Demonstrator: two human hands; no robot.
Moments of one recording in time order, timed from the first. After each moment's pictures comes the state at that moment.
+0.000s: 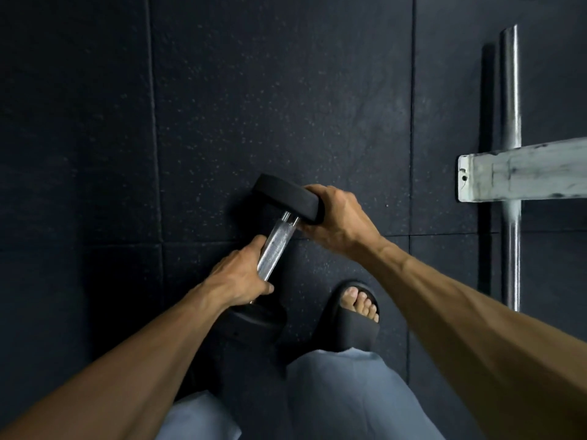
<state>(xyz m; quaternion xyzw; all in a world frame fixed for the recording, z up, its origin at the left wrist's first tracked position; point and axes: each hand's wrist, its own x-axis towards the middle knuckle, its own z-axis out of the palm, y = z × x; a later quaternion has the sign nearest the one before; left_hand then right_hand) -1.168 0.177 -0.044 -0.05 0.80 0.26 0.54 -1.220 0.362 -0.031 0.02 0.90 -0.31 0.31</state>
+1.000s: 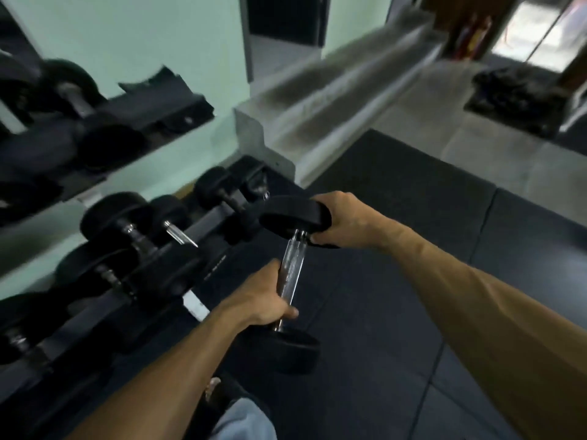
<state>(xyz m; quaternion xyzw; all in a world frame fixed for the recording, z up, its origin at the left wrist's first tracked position) -1.319 0.011 0.593 -0.31 0.83 0.44 0.16 -1.494 0.105 0.657 -0.47 0.82 -0.22 0.23</state>
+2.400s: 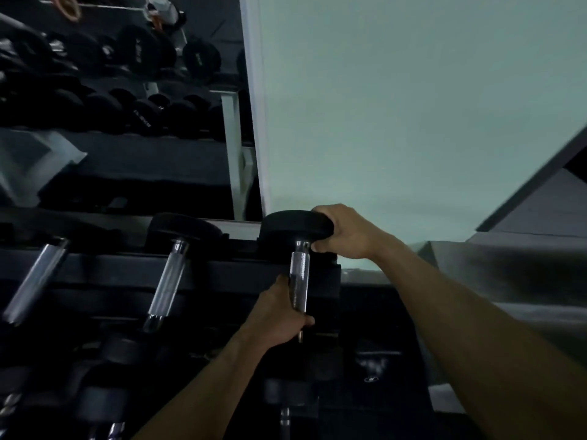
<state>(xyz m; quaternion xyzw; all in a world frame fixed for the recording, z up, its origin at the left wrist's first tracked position) -1.593 -0.515 0.626 -0.68 0.57 0.44 -0.13 -1.752 -0.627 0.680 -0.77 0.51 -0.12 0.37</state>
